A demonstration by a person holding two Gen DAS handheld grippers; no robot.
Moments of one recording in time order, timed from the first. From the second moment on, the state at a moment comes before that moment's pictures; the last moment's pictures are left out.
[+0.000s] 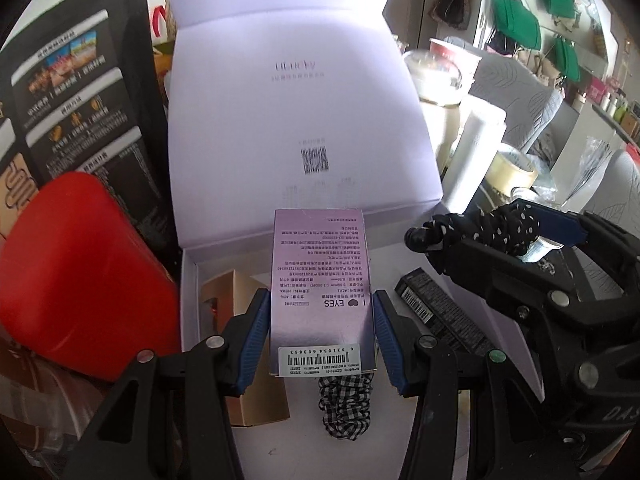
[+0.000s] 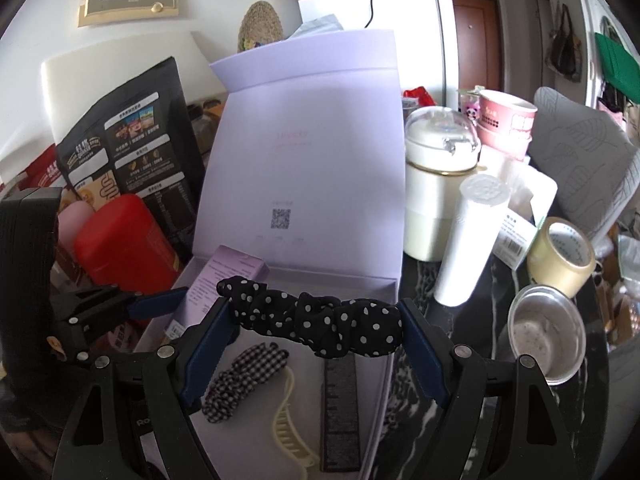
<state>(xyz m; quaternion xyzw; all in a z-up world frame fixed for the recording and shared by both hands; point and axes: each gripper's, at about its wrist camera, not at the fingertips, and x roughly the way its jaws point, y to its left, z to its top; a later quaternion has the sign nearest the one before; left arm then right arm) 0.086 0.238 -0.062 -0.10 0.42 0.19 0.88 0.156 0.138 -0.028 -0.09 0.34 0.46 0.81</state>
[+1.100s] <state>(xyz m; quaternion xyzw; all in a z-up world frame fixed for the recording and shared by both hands) 0.075 0.228 -0.043 -0.10 0.43 0.20 0.88 0.150 0.113 -0.004 -0.09 0.33 0.43 0.84</state>
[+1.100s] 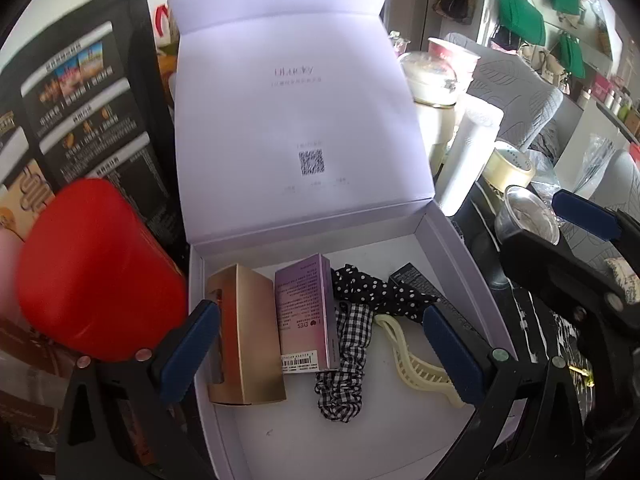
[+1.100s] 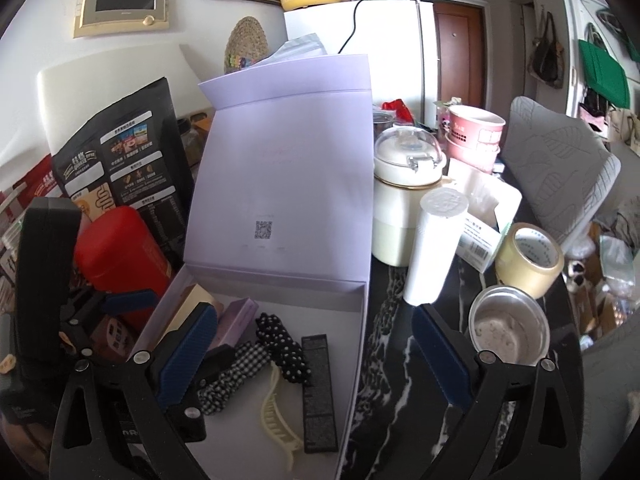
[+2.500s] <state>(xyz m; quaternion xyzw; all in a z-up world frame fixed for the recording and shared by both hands) 0.007 0.083 0.042 -0.03 0.35 0.17 0.92 0.067 -0.042 0.069 -0.06 0.25 0.37 0.89</state>
